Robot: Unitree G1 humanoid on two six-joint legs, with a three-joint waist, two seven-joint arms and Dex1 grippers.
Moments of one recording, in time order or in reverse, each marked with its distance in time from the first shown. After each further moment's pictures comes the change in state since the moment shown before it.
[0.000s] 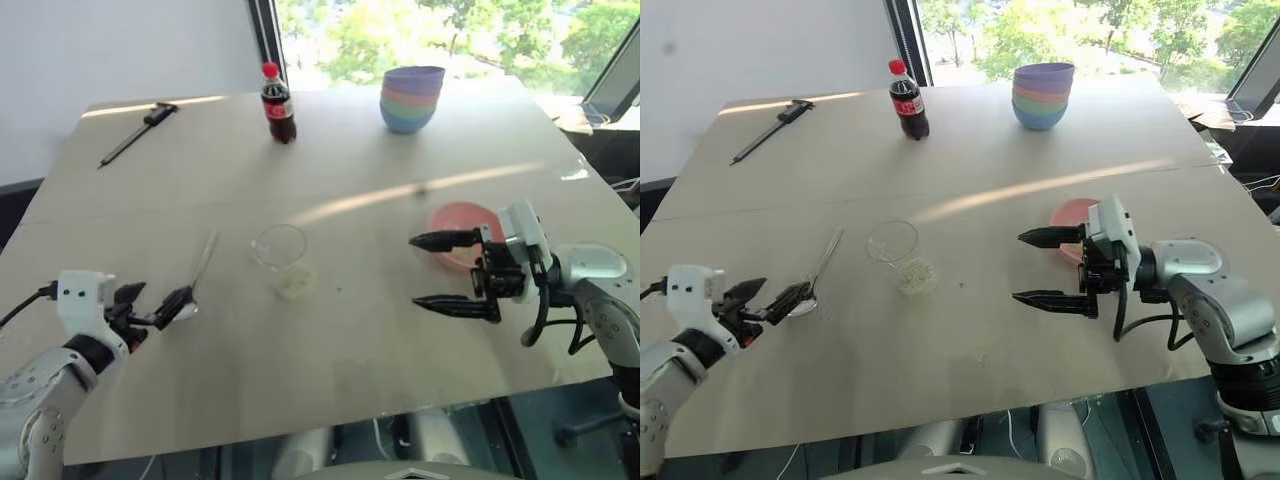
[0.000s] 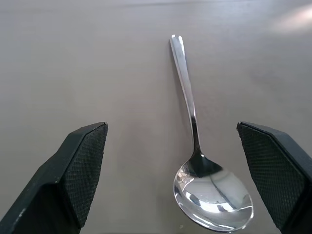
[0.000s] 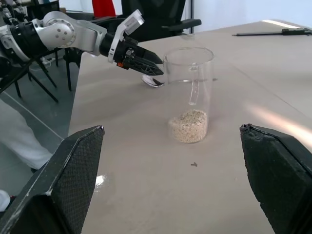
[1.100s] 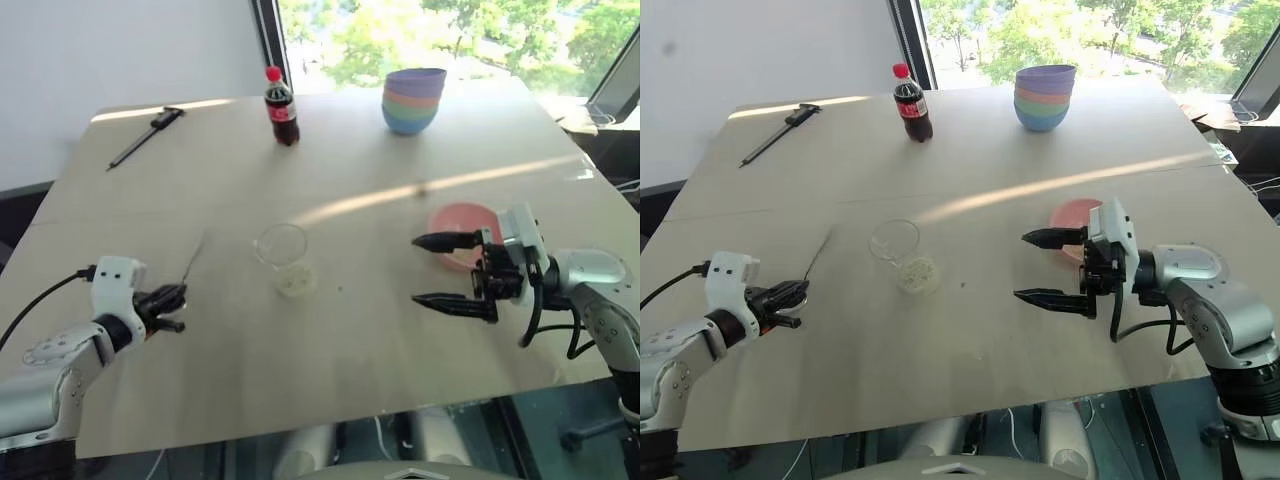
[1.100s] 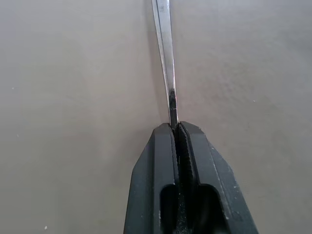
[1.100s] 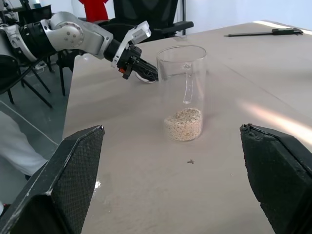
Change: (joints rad) left arm -0.166 0.030 -0.112 0.159 0.170 0.016 -0.043; right arm 0.019 0.013 -0.001 0.005 0.001 -0.007 -0.039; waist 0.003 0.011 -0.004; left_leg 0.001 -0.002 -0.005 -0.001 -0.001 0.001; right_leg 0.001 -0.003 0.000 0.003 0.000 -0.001
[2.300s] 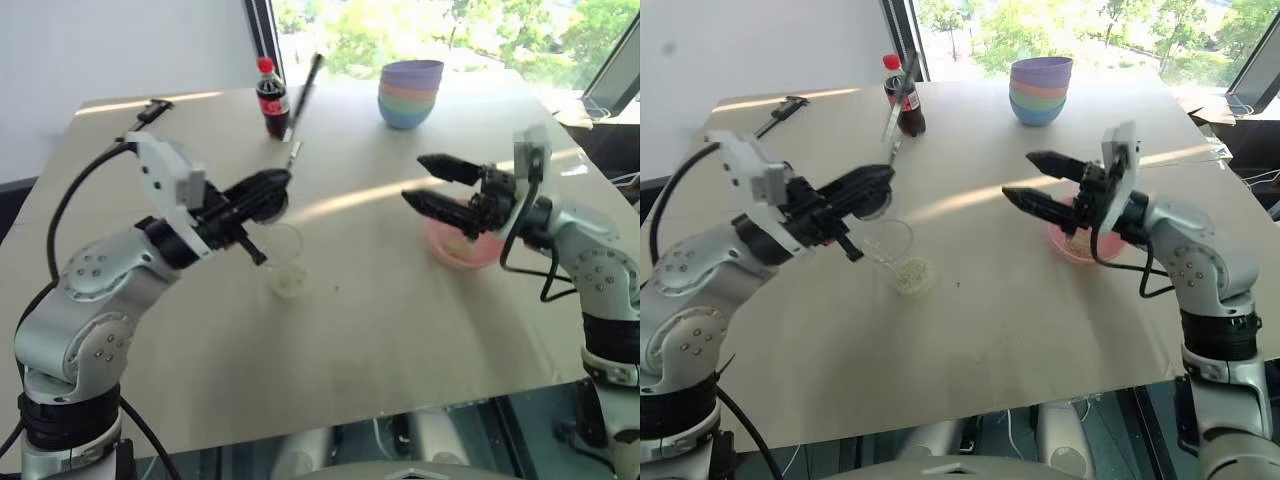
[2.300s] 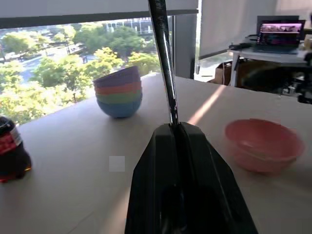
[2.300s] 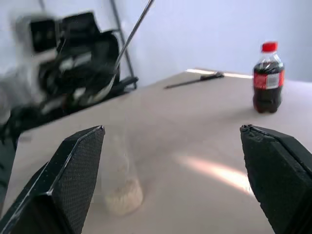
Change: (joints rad) left arm -0.357 0.018 -0.167 -0.490 -0.334 -0.030 -0.013; right arm -0.277 0.179 -0.107 0.139 0.151 0.208 -0.336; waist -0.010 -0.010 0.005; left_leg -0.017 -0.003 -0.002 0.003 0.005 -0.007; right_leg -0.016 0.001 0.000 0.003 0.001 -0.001
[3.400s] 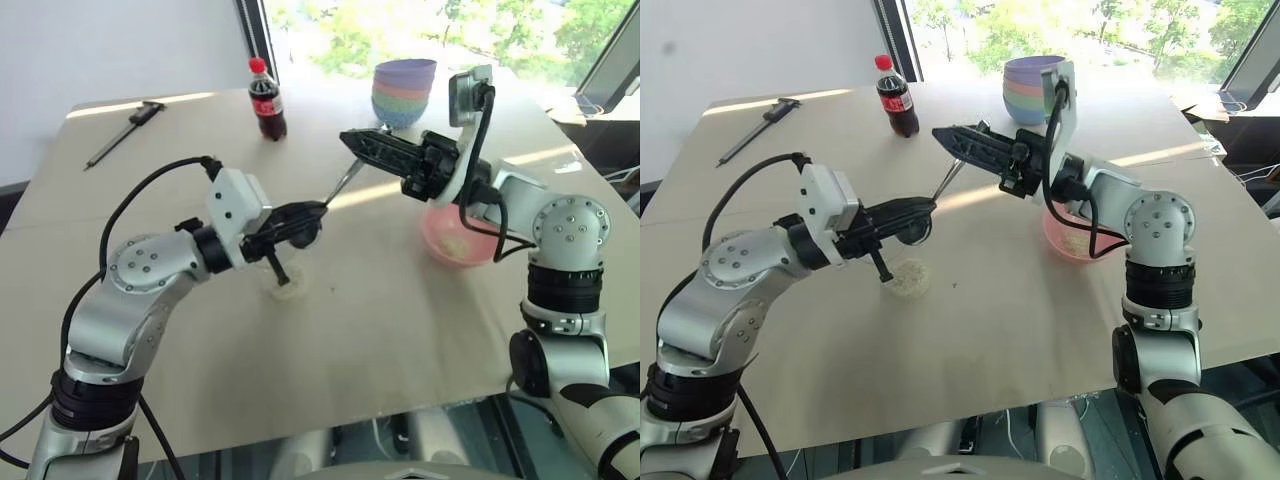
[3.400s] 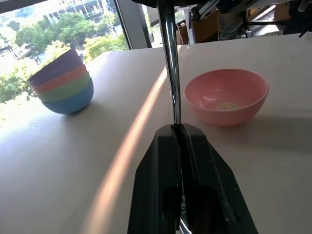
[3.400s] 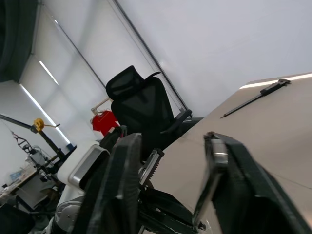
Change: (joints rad) left arm -0.042 0.018 -0.215 0.083 0.298 -0.179 -0.196; right arm -0.268 0.257 -0.021 0.147 0.304 0.316 -0.341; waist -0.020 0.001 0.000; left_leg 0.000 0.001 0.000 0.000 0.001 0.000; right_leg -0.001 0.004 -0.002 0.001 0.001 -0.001
